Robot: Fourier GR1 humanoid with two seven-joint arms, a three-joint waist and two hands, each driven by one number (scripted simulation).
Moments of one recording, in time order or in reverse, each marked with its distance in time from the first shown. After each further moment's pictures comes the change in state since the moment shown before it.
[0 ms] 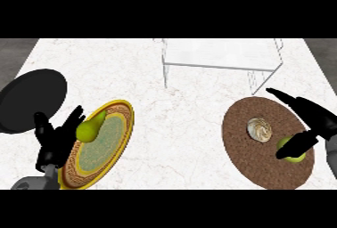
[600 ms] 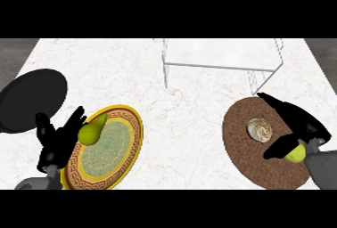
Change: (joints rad) left arm 0.008 -0.049 0.043 -0.015 -0.053 -0.029 0.014; right arm 0.020 0.138 -0.022 0.037 0.199 -0.024 -0.016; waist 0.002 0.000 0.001
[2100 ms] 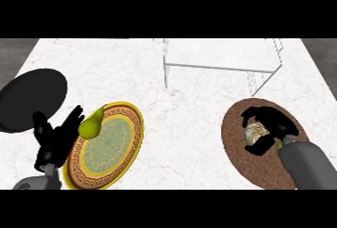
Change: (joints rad) left arm -0.008 -0.045 0.085 -0.001 -0.066 -0.073 0.020; right arm -0.109 0.111 0.012 0.418 0.330 -0.137 -0.403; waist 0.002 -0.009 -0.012
